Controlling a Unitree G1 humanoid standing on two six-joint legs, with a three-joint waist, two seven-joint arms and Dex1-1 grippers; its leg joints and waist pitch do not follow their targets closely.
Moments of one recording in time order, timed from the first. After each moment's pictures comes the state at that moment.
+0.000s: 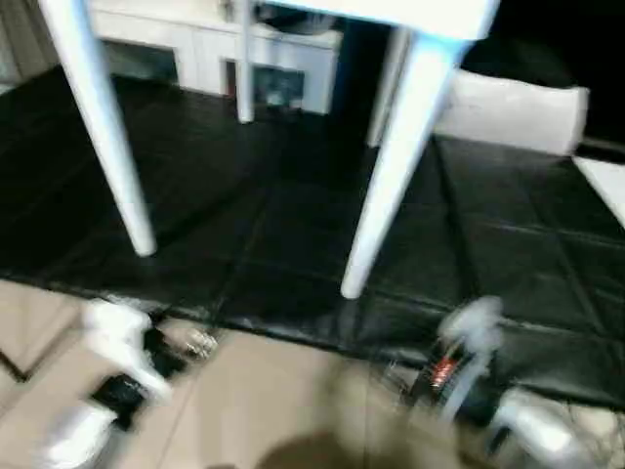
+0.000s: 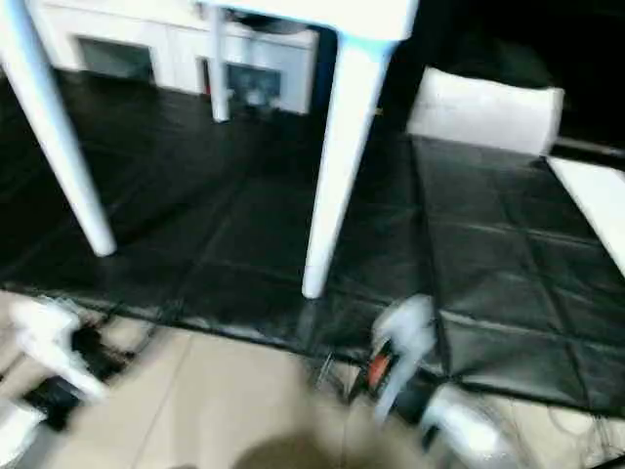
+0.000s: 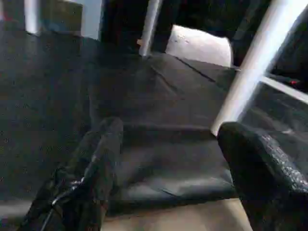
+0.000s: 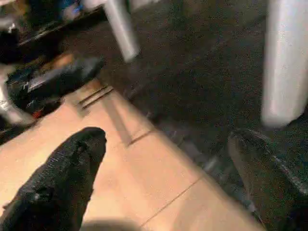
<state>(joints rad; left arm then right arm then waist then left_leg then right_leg) 0.29 0.29 0.07 -0.18 -0.43 0.06 -0.61 0.27 -0.32 0.16 -0.33 0.49 0.40 0.66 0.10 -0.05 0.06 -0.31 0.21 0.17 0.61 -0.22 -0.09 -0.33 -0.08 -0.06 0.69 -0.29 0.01</state>
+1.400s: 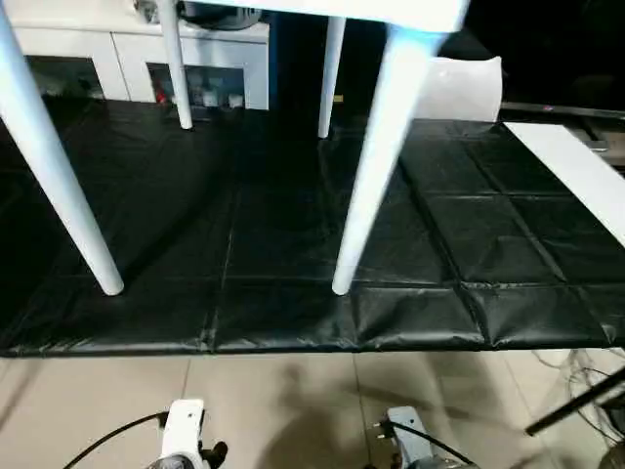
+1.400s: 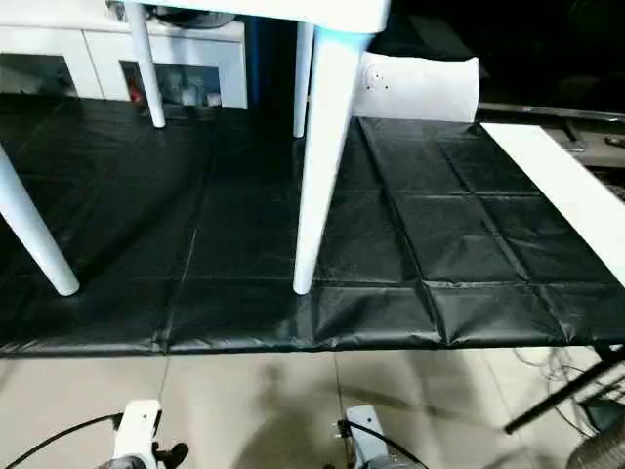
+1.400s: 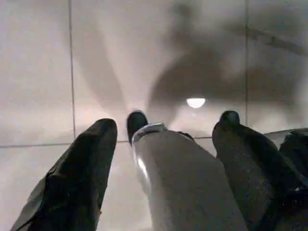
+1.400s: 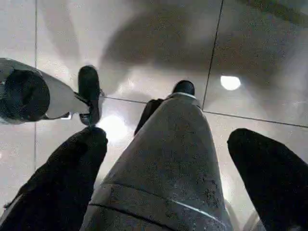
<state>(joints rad) -0.13 0.17 0.04 1.20 -0.10 0.06 -0.17 -0.21 -0.04 0.20 1.26 0.13 0.25 0.20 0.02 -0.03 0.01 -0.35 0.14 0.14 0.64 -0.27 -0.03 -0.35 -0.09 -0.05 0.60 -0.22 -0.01</state>
